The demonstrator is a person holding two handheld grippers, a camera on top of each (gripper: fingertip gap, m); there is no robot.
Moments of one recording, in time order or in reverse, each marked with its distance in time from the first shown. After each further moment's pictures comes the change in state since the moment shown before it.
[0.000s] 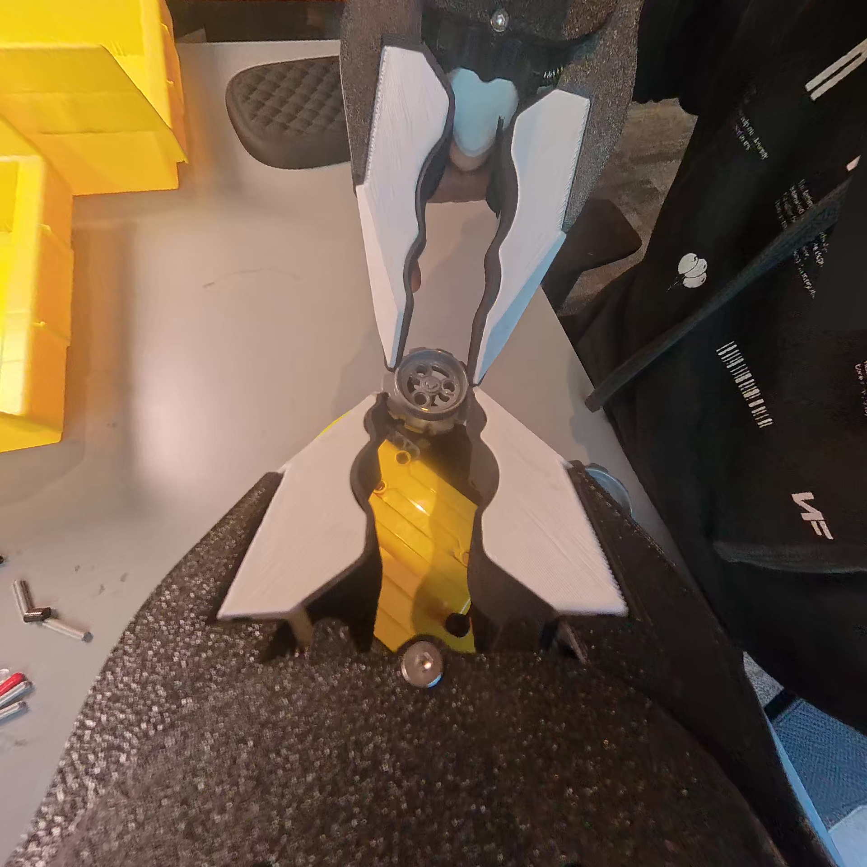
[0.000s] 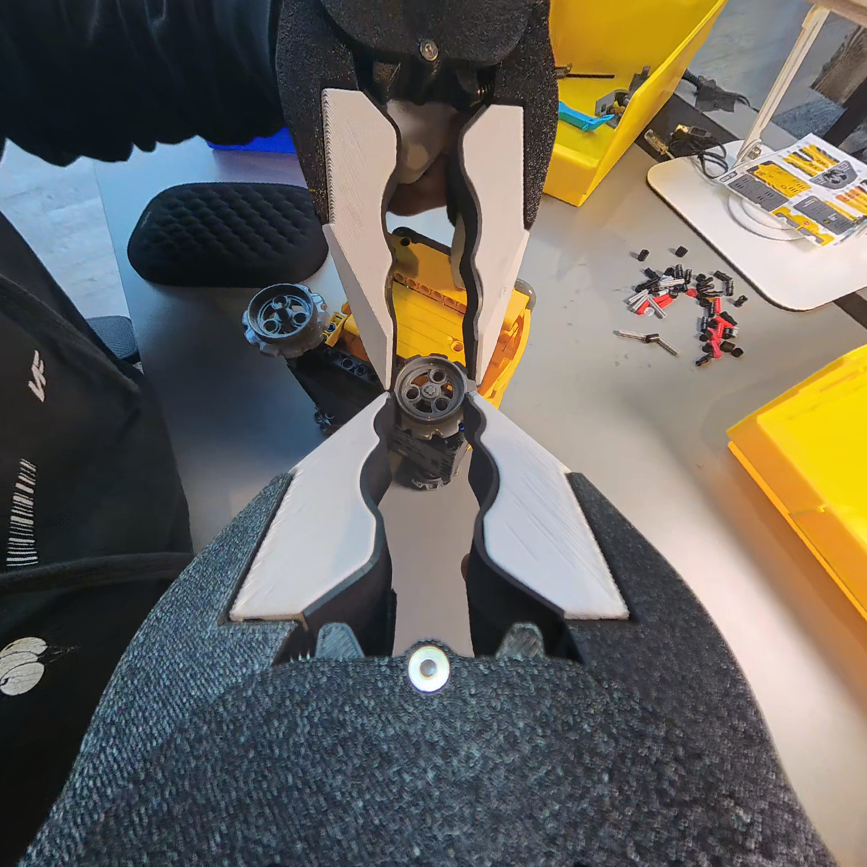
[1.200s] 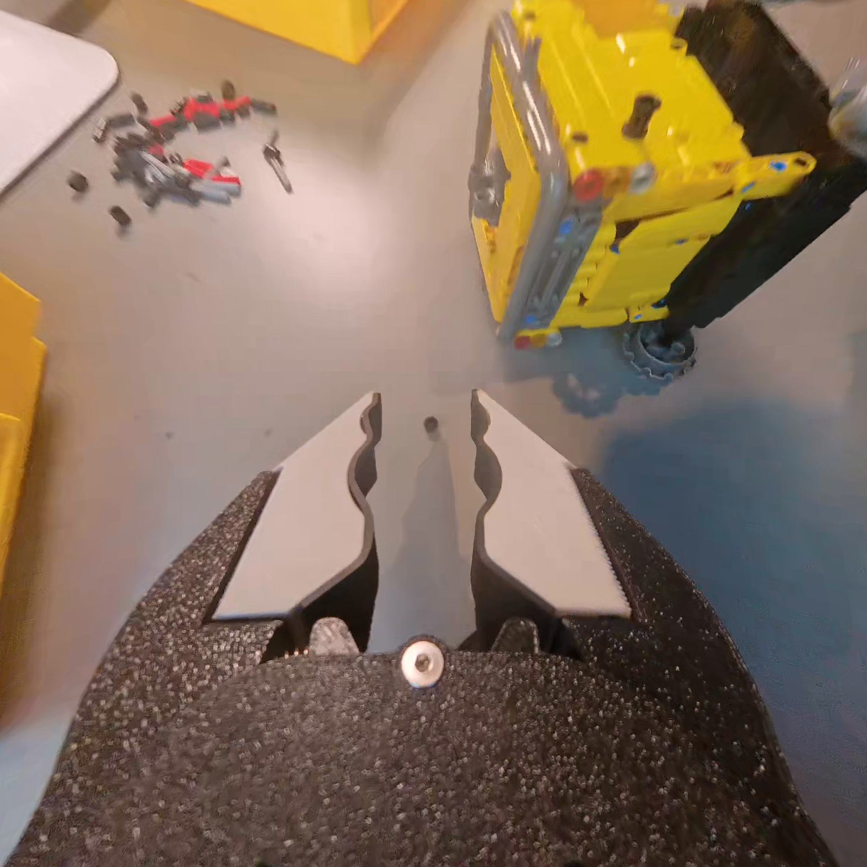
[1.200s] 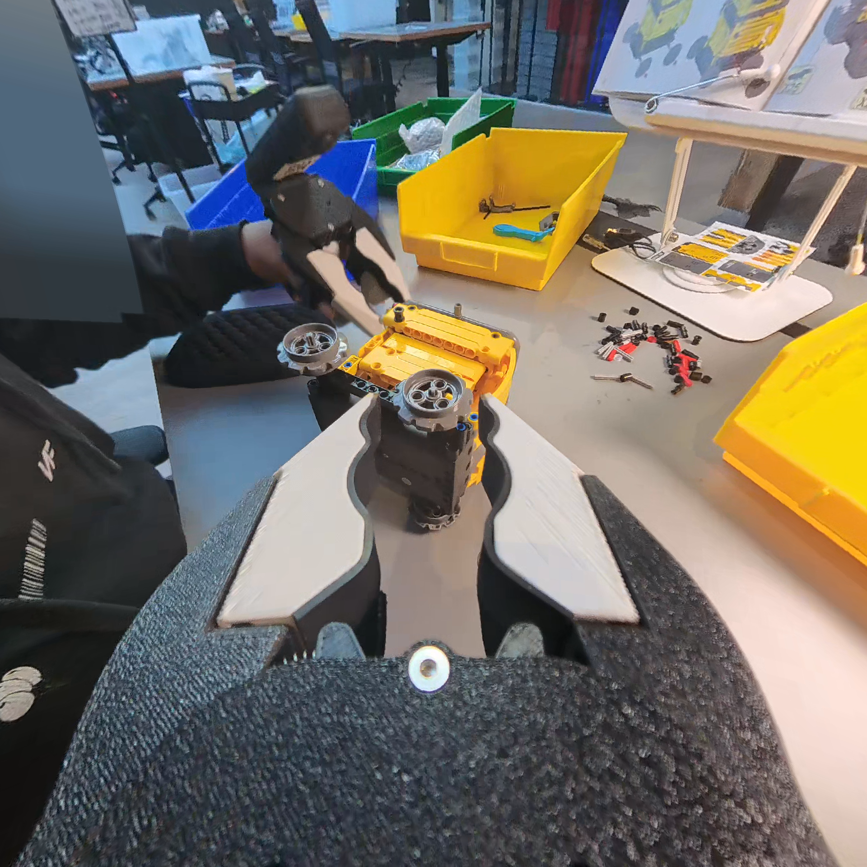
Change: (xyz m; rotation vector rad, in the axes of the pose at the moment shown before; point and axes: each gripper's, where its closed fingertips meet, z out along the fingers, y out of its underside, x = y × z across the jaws) left arm -0.021 0.165 -0.088 0.000 -0.590 -0.367; right arm 0.004 -0.010 -0.021 0.284 0.042 0.110
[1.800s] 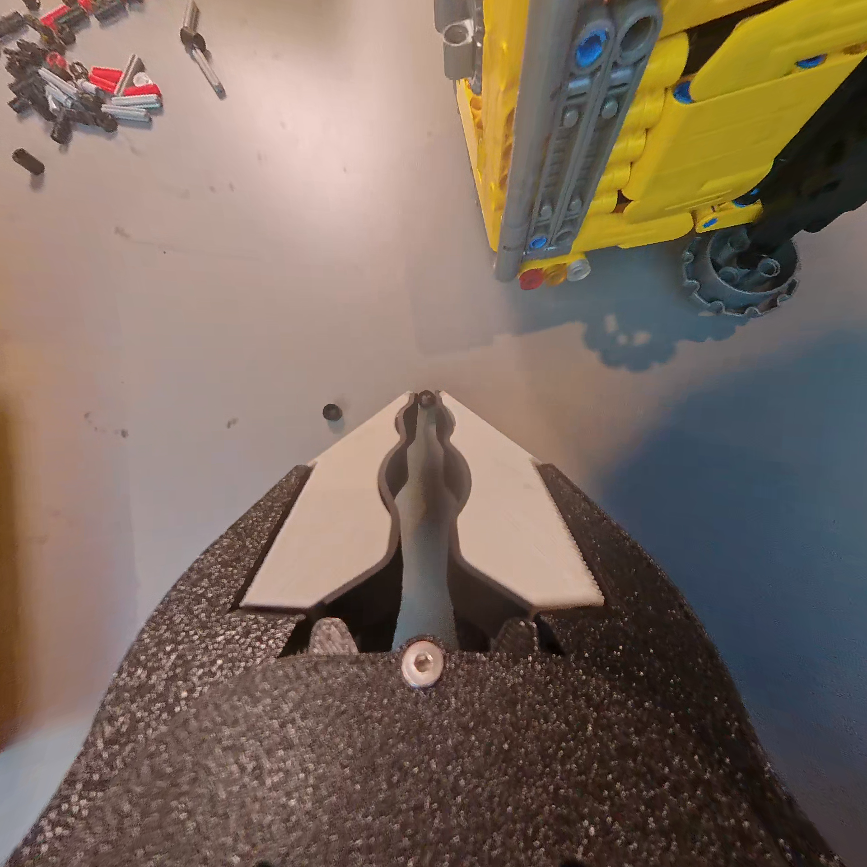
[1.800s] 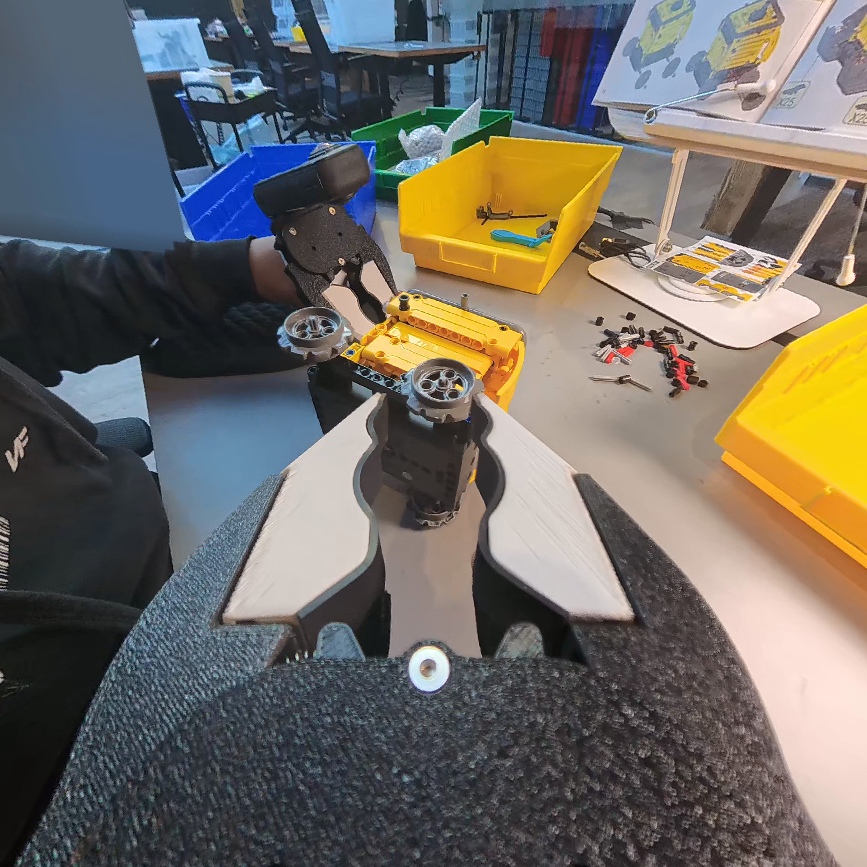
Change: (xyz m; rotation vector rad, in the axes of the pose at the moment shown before) left arm 0.003 0.026 0.026 -0.161 -0.066 0.119; right arm -0.005 0.010 0.001 0.027 0.016 -0.041
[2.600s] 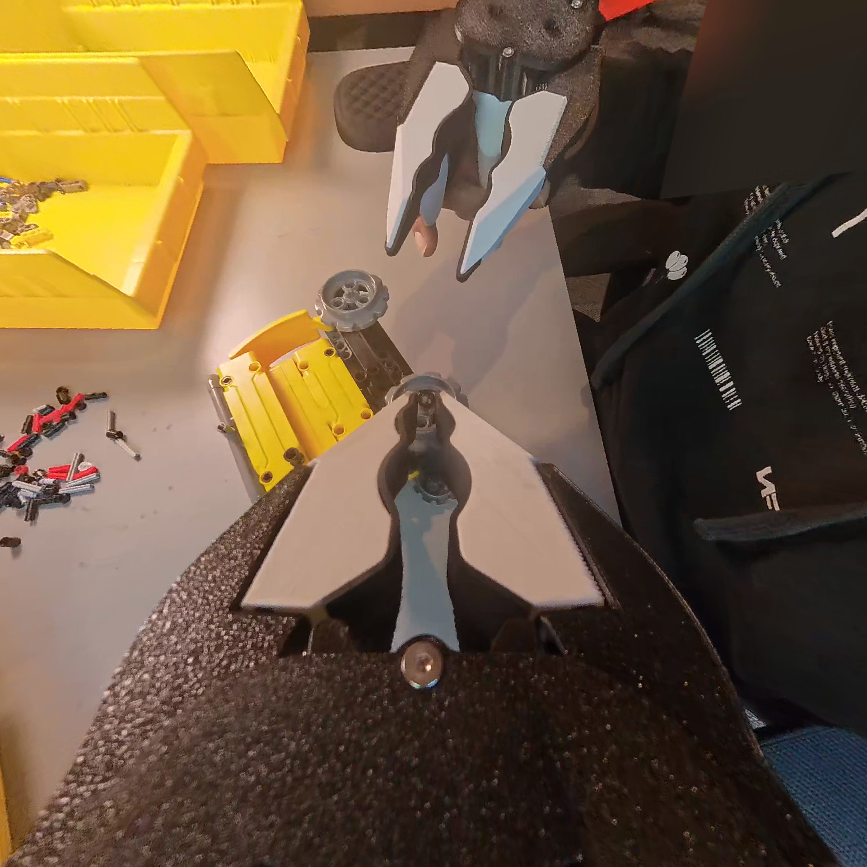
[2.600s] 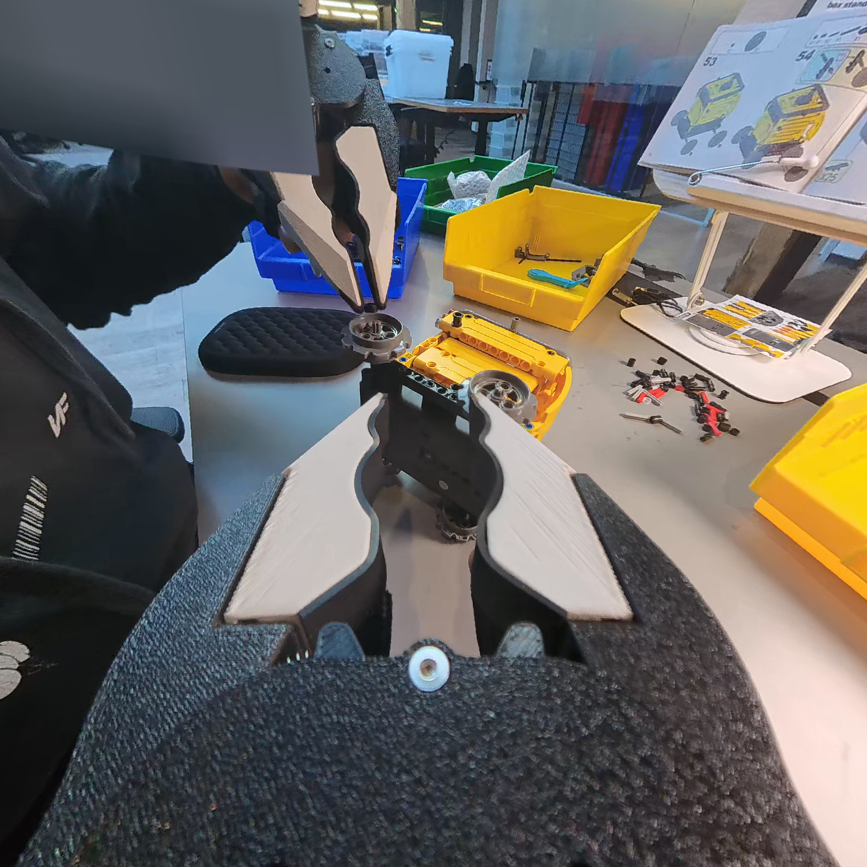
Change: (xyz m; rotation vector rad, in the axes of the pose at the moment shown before) left arm 0.105 -0.135 -0.082 0.246 0.315 0.207; right arm -0.027 -0.002 -0.006 0.082 -0.075 -0.080
